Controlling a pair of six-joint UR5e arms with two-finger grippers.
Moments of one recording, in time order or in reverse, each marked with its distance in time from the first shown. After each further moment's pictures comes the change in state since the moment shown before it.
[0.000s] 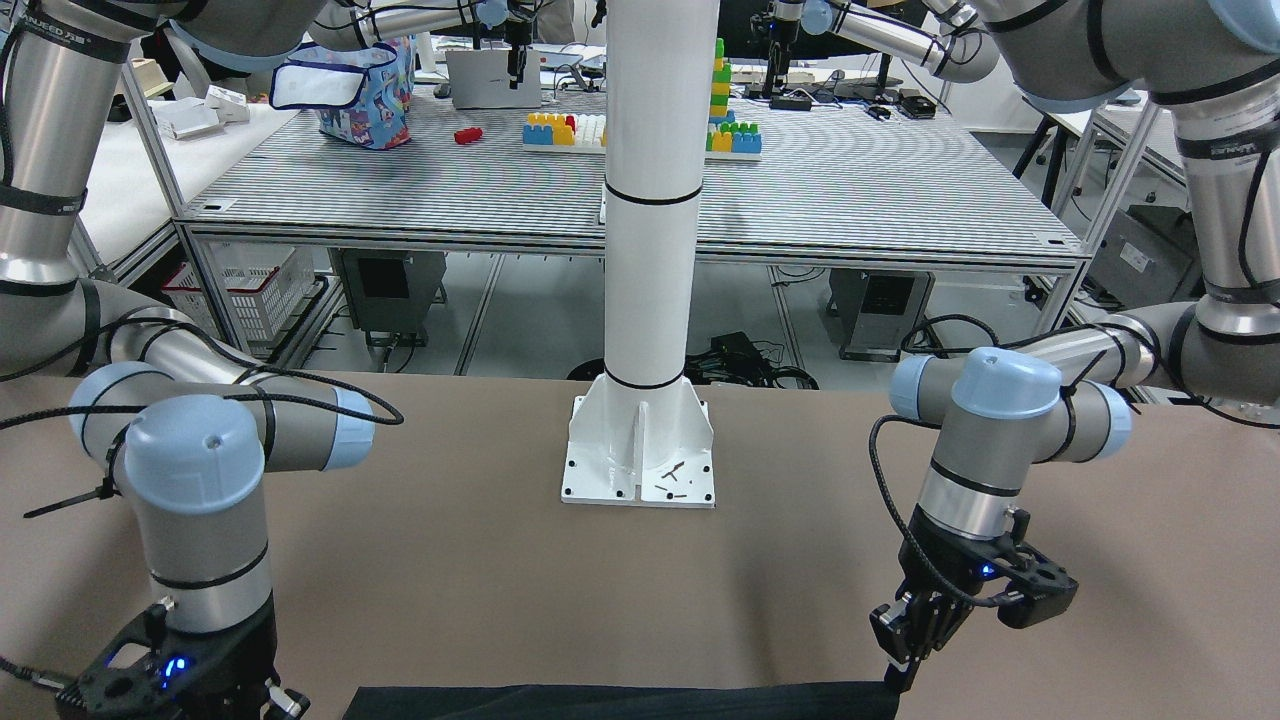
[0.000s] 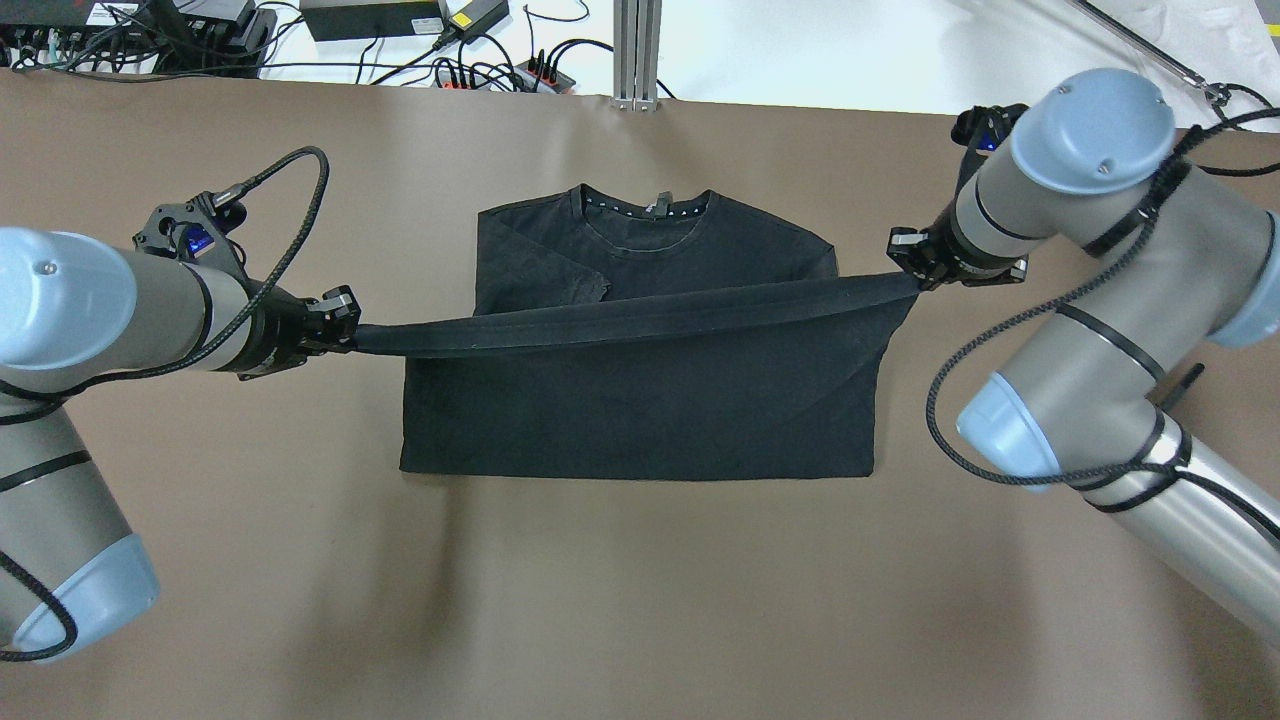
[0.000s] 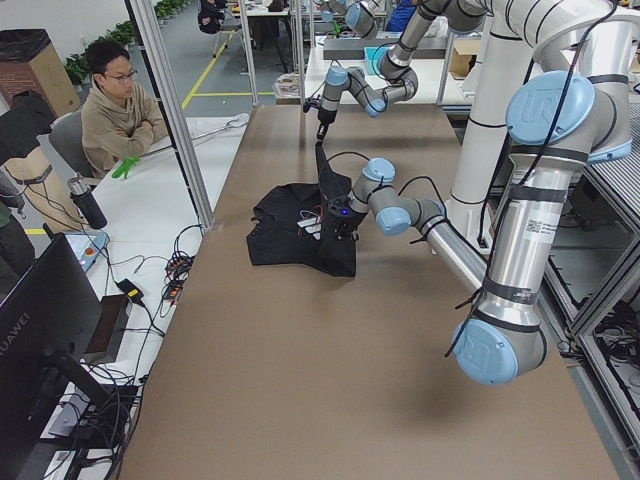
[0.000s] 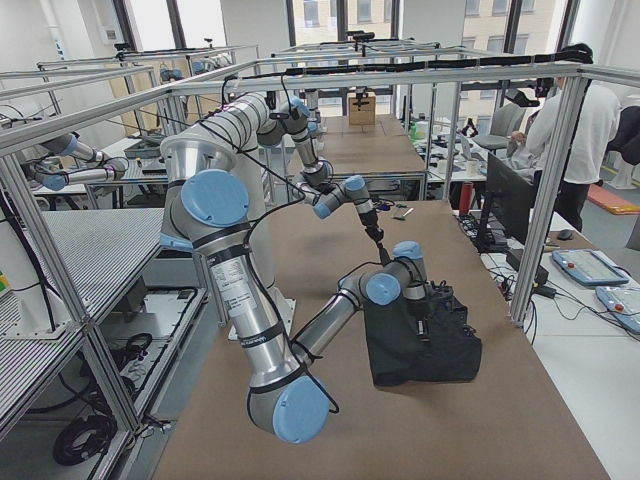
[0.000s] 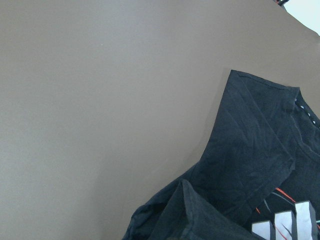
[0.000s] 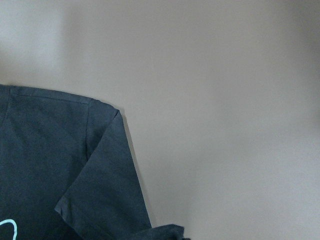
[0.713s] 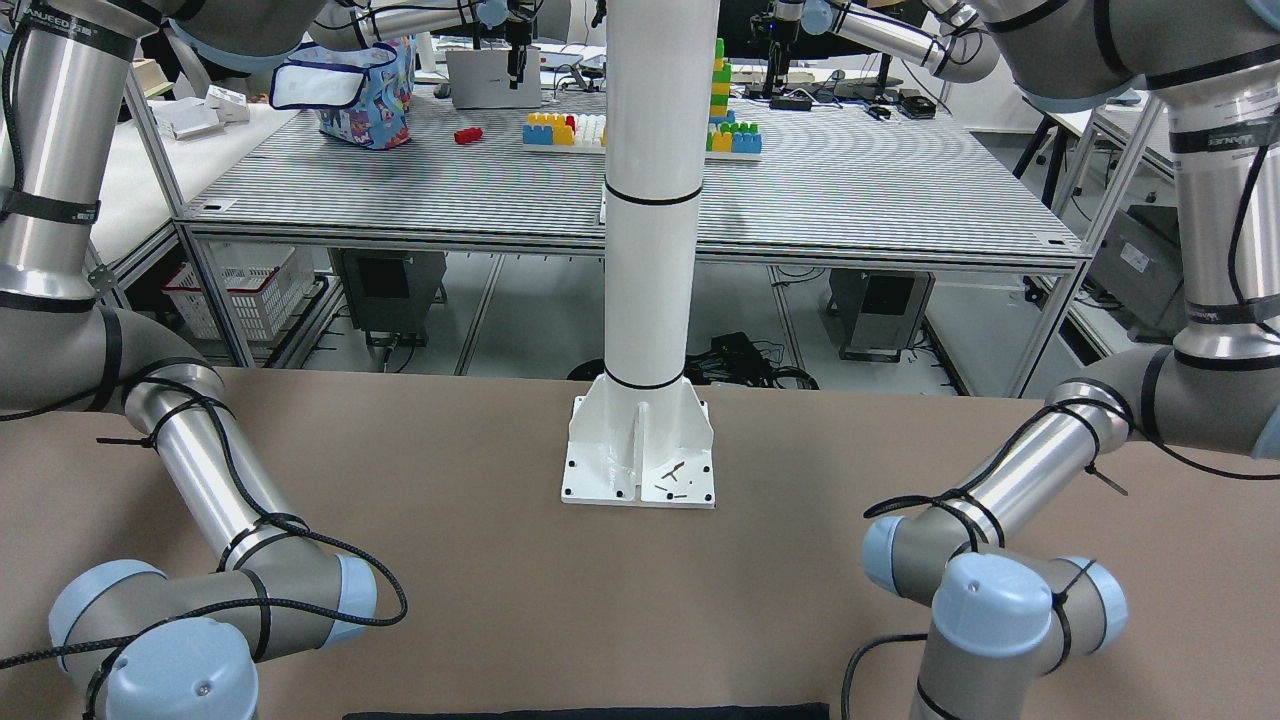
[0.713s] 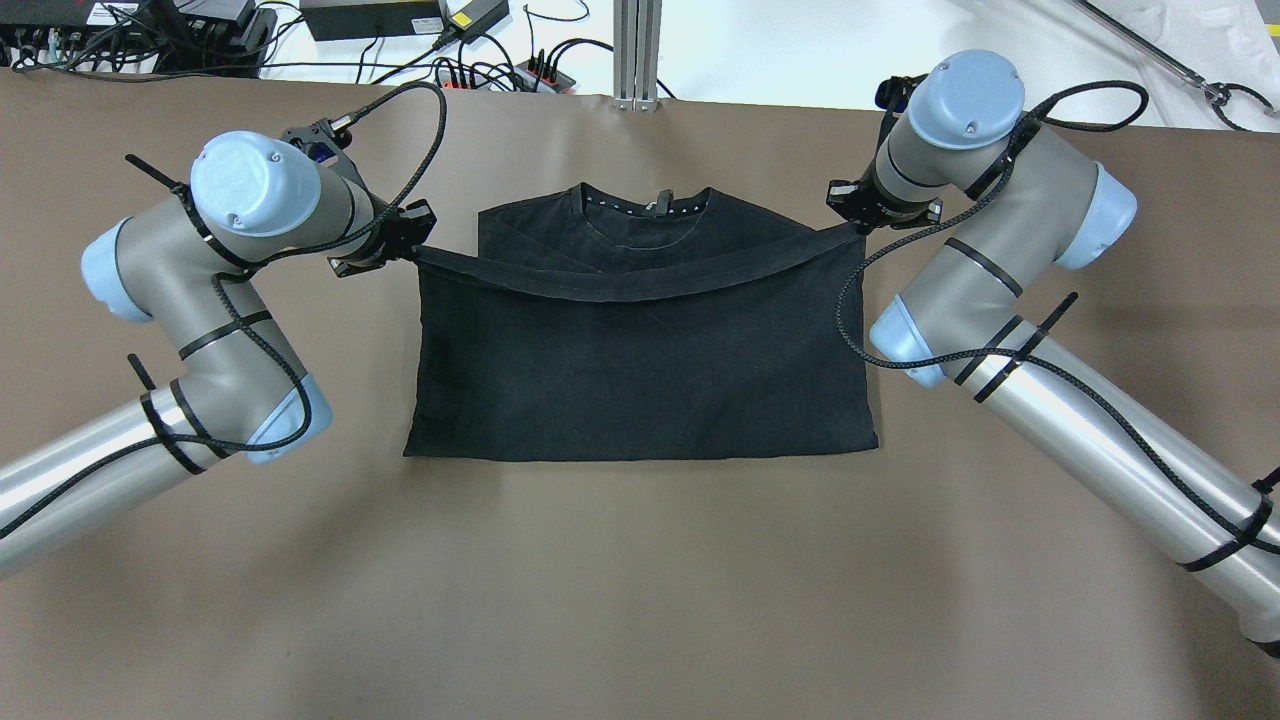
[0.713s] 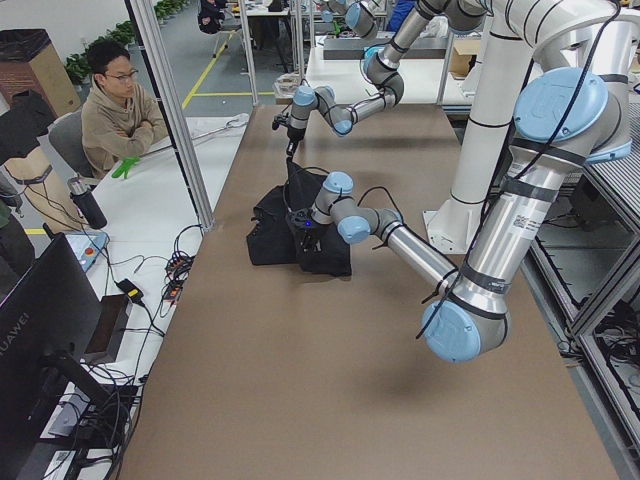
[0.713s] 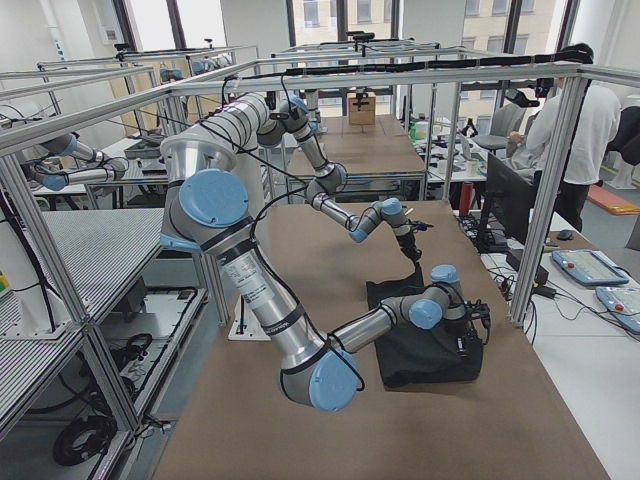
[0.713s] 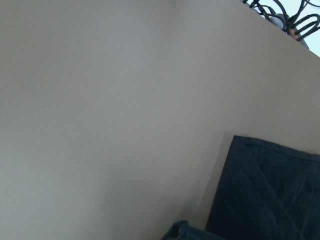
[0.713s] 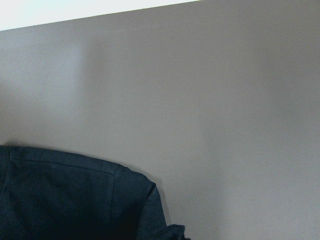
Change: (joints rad) left arm -0.095 -0.294 0.573 -0.212 -0.003 0.053; right arm 0.013 0.200 -0.516 0.372 -0.021 -0.024
